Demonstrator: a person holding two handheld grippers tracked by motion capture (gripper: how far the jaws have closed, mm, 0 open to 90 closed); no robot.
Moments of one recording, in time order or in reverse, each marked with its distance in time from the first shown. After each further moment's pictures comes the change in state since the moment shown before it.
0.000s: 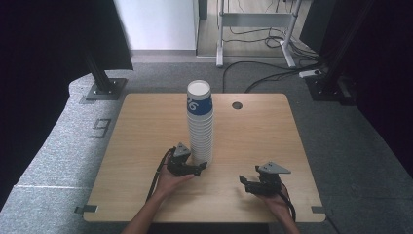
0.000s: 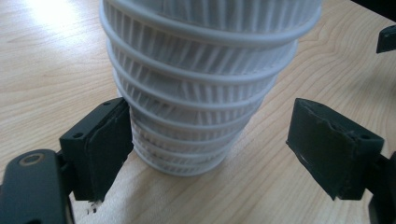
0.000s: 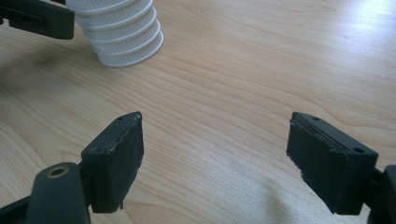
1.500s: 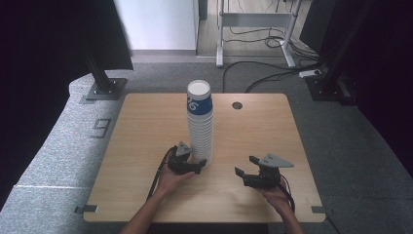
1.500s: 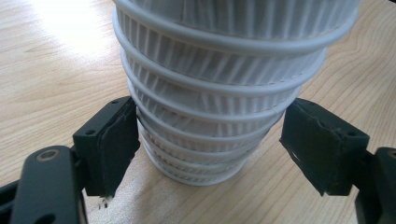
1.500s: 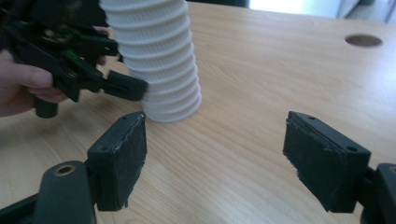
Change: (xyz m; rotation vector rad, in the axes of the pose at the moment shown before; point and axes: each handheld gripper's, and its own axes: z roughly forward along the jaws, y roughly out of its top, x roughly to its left) left arm 0.002 0.001 0.005 -0.002 0.049 0.029; right arm 0.007 0.038 -0.011 -0.140 0.137 -0.072
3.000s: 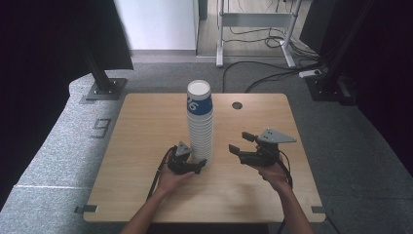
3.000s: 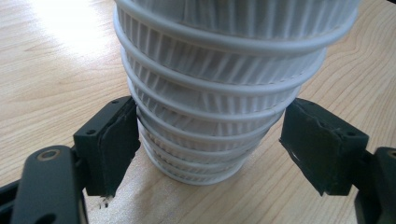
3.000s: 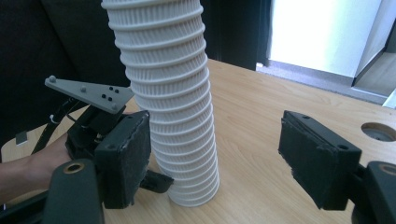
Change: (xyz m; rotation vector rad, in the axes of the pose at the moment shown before) left arm 0.001 0.000 0.000 0.002 -0.003 0.000; right arm 0.003 0.087 -0.002 -0.122 0.099 -0.038
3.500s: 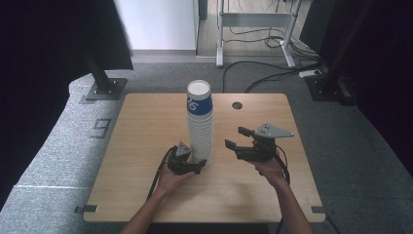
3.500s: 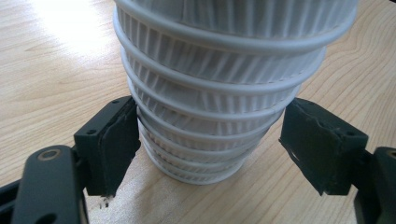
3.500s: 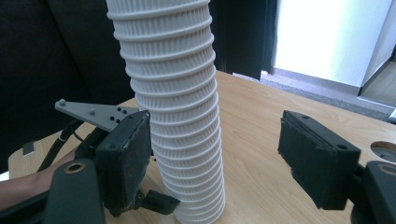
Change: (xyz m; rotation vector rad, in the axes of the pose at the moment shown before) left arm -0.001 0.000 0.000 0.003 0.003 0.003; right arm 0.004 0.017 0.008 -0.020 0.019 -0.008
